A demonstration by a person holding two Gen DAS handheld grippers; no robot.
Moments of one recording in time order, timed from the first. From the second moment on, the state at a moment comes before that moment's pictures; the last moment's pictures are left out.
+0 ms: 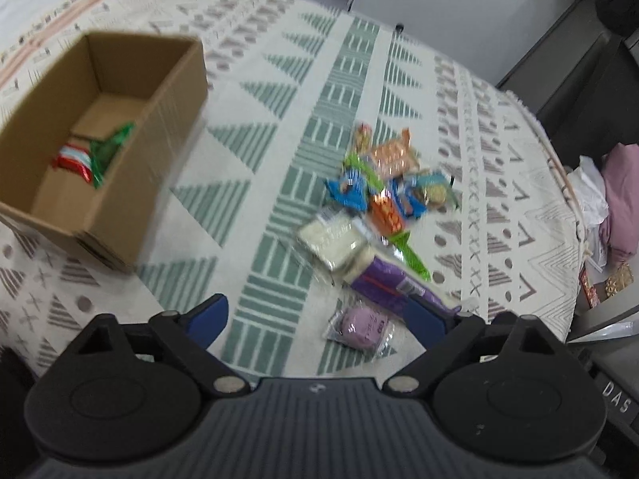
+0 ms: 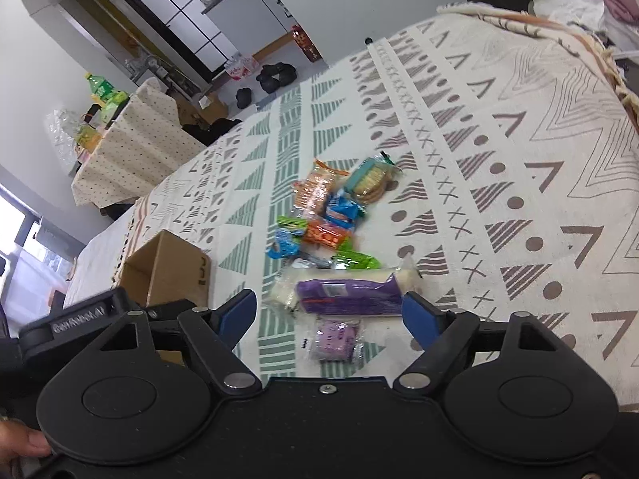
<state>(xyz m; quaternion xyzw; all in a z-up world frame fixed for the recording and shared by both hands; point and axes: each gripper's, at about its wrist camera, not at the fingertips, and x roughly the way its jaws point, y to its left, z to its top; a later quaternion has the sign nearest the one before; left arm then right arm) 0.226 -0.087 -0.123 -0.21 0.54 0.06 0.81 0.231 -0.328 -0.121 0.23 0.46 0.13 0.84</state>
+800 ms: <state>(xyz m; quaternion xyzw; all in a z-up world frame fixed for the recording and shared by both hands) 0.255 -0.130 -0.208 -0.21 0.60 0.06 0.77 0.296 -0.335 -0.192 0.20 0.52 0.21 0.81</state>
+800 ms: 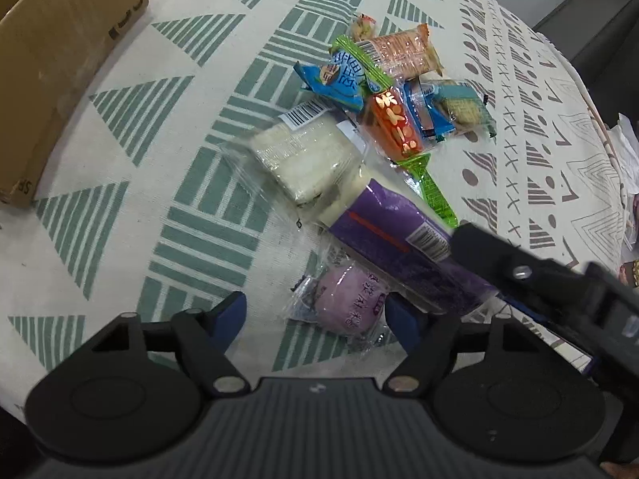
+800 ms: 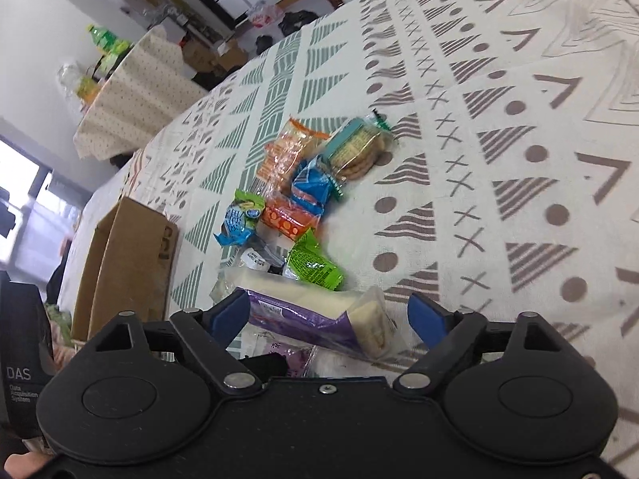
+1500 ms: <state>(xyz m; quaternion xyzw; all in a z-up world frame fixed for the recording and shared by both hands) 0.221 -0.097 -0.150 -0.21 0.56 0.03 0.80 0.259 -0.335 -0.172 0.24 0.53 0.16 0.79</state>
